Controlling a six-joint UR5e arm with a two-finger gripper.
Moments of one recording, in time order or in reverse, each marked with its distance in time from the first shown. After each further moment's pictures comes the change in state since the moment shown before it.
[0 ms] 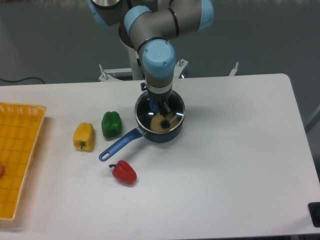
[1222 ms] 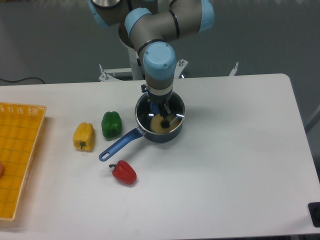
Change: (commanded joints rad) arm 0.000 -0.011 0.003 0.006 0.002 0.008
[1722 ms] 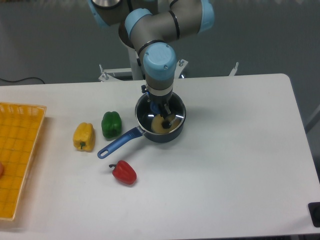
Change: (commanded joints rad) arm 0.000 -0.006 0.006 0.000 0.000 0.002
